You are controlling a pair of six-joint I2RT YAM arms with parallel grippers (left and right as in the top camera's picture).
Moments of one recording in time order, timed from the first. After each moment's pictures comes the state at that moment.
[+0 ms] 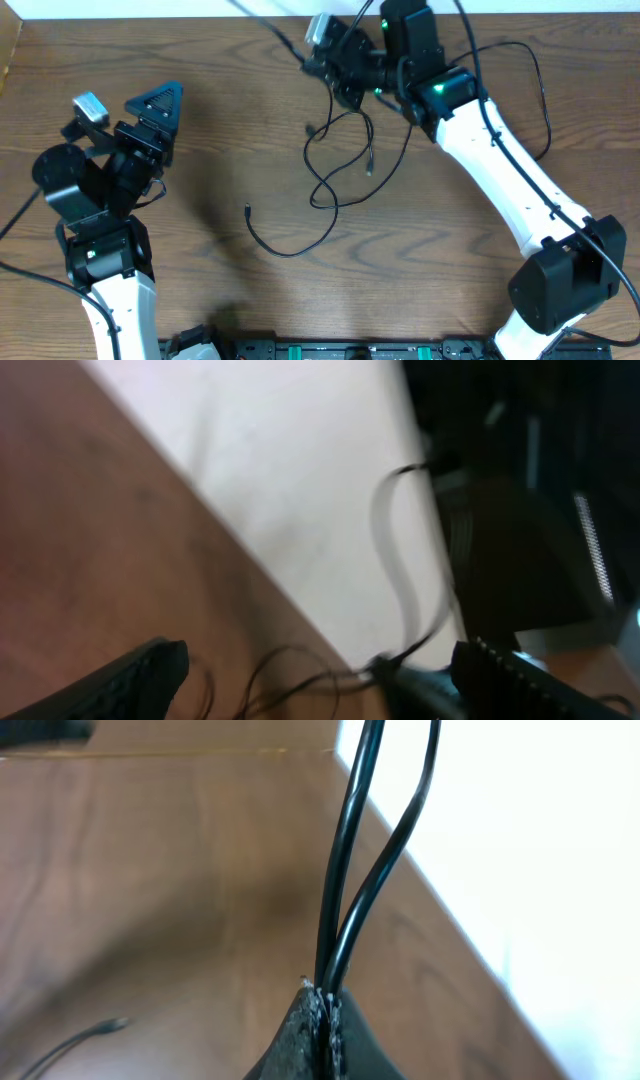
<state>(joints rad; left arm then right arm) 0.36 1.01 0.83 -0.05 0.70 -1.07 0.46 1.84 1.69 -0.29 -0.63 -0.43</state>
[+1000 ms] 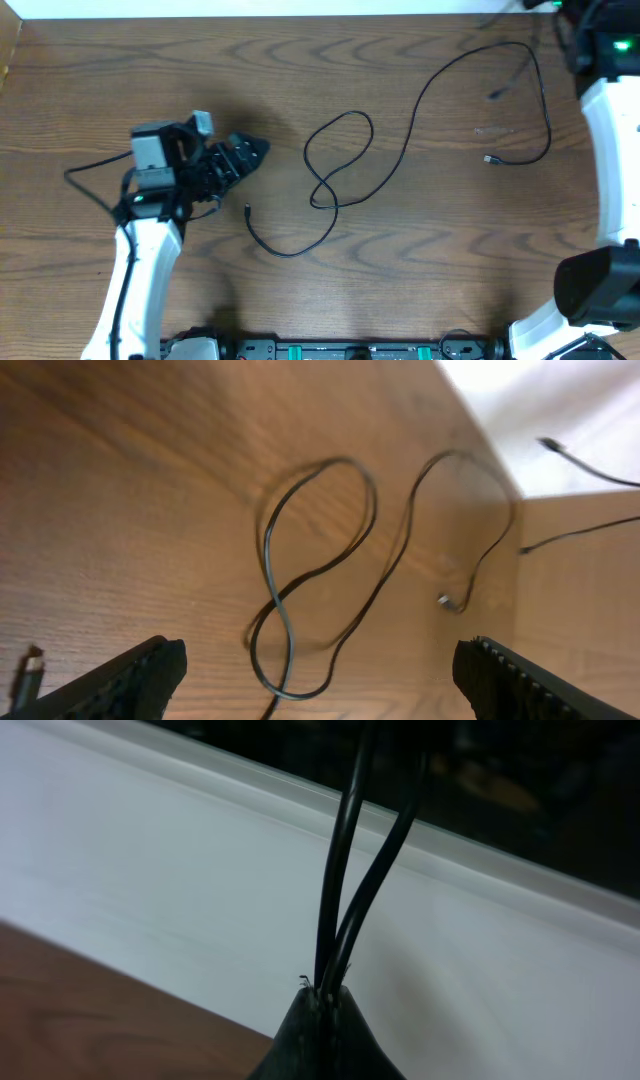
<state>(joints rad) 0.08 1.28 0.83 -0.42 0.64 -0.59 -0.10 1.79 1.85 -0.24 -0.30 -0.30</state>
